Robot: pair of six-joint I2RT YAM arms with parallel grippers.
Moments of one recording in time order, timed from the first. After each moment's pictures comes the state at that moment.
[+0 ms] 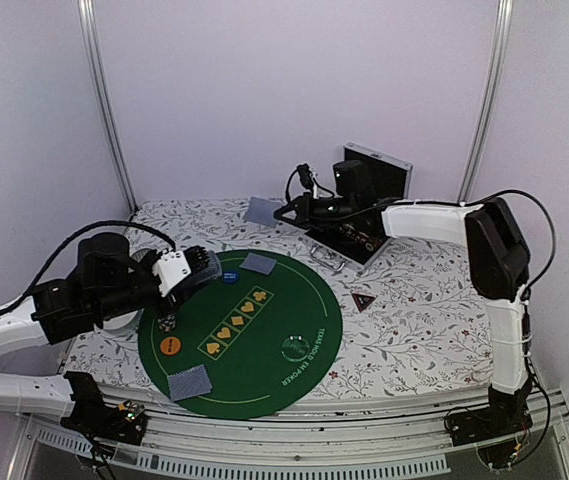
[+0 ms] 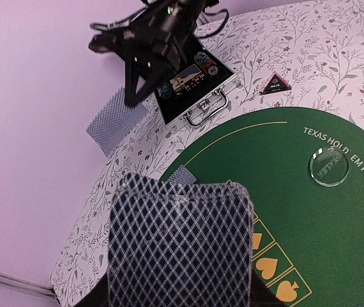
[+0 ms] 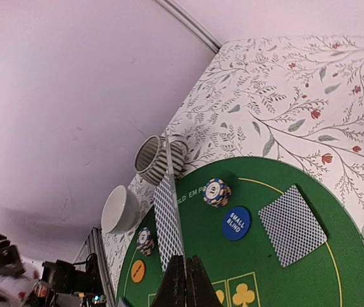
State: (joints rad) left arm -0.86 0.84 0.64 -0.17 -0.14 0.59; right arm 0.64 2.11 1.66 0.14 -0.60 0.62
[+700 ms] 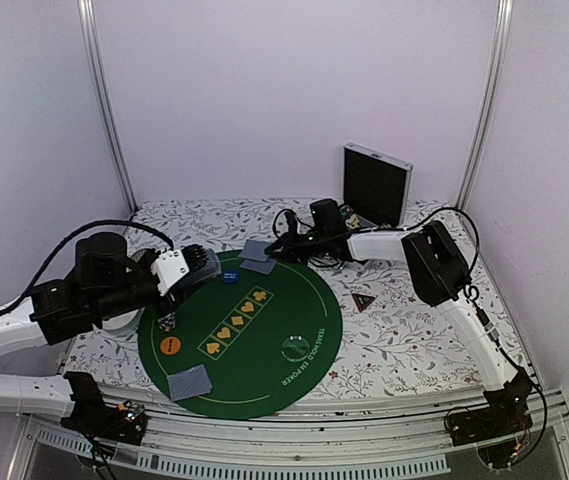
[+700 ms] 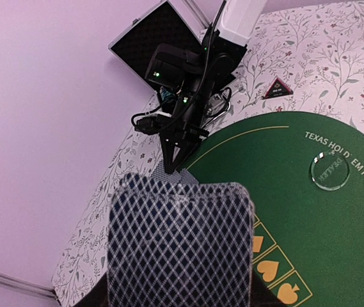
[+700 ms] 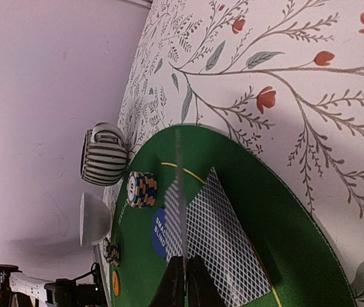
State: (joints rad) left arm -0.86 0.83 0.64 -0.16 -0.14 0.59; right arm 0.62 2.66 2.07 0.12 -0.71 0.86
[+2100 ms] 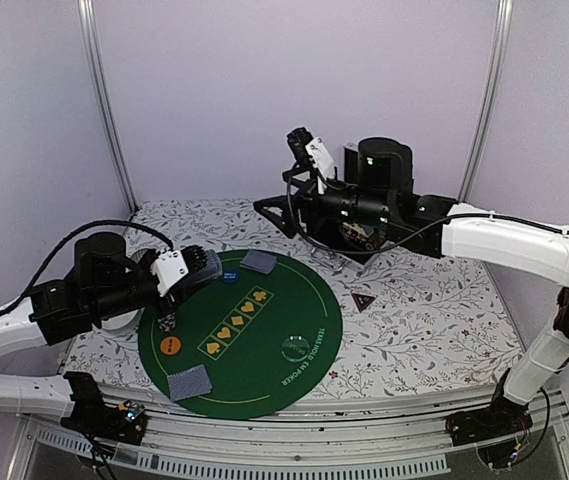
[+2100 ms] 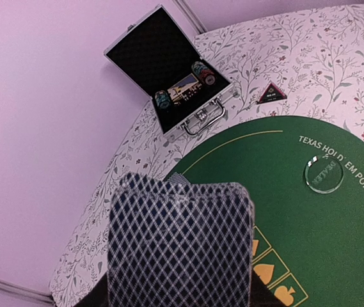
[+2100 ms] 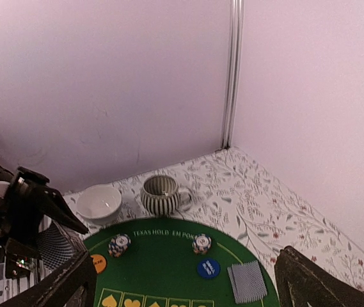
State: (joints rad) left arm -0.86 0.82 0.64 -0.16 -0.12 0.59; right arm 0.91 1.68 1.49 0.04 -0.17 -0.03
